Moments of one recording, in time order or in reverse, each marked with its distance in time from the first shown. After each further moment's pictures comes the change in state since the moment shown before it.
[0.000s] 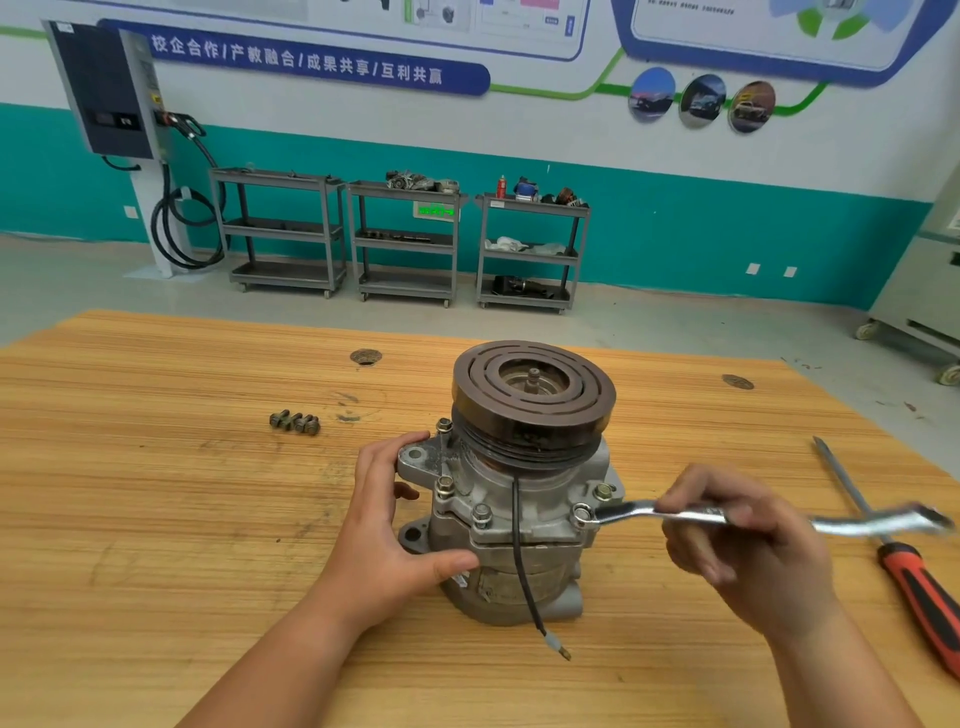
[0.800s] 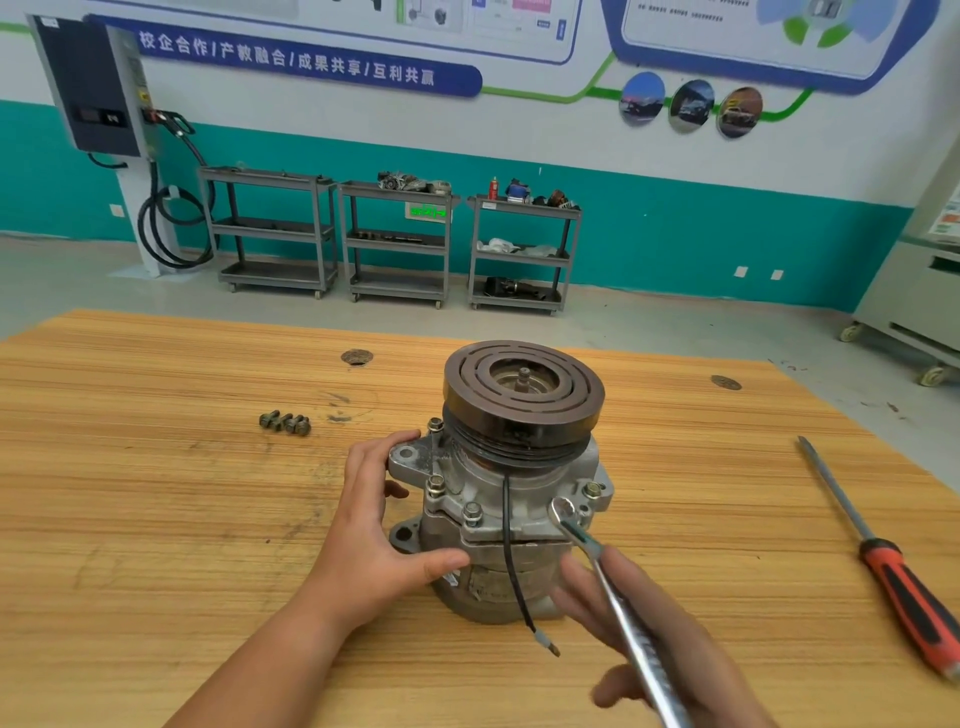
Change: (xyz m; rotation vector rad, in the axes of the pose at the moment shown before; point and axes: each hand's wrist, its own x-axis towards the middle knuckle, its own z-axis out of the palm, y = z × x) left_hand 0.000 0.000 -0.002 0.034 0.001 -0.002; right_hand -0.062 -0.009 0.107 -0.409 0.135 0.305
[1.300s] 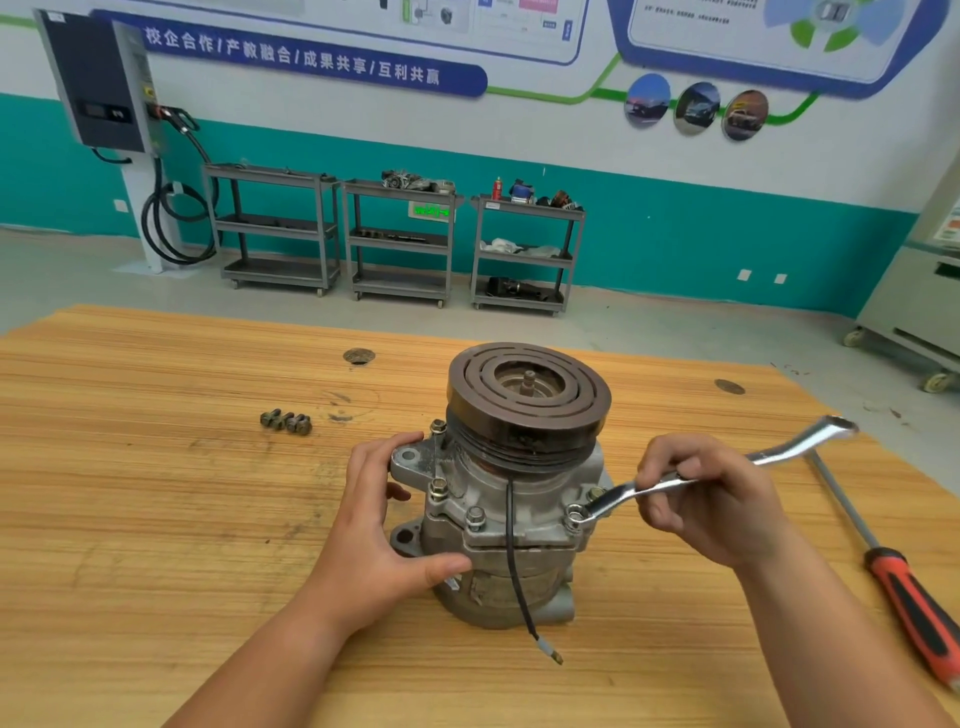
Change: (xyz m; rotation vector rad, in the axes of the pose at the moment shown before) left_hand -0.001 0.002 -0.001 -0.004 -0.014 -0.022; right_hand 0.123 0.017 -0.105 0.421 -0.386 -0.242
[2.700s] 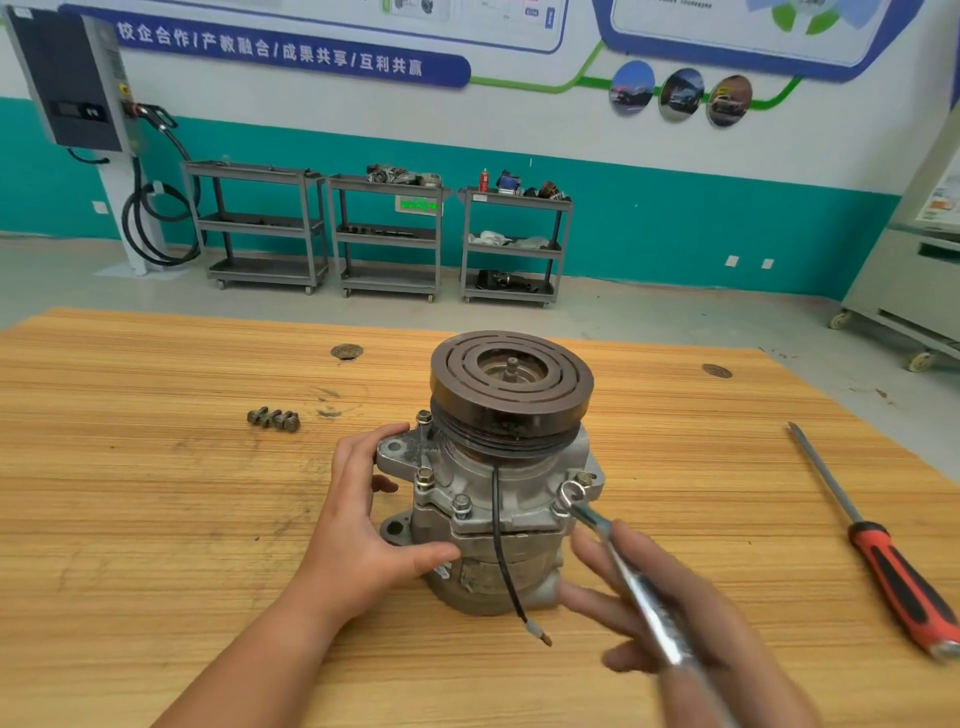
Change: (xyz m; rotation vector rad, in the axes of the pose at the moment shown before) left_hand 0.002 0.000 0.001 -0.006 0.016 0.013; right_hand -0.075 0.007 0.139 -0.314 0.442 0.051
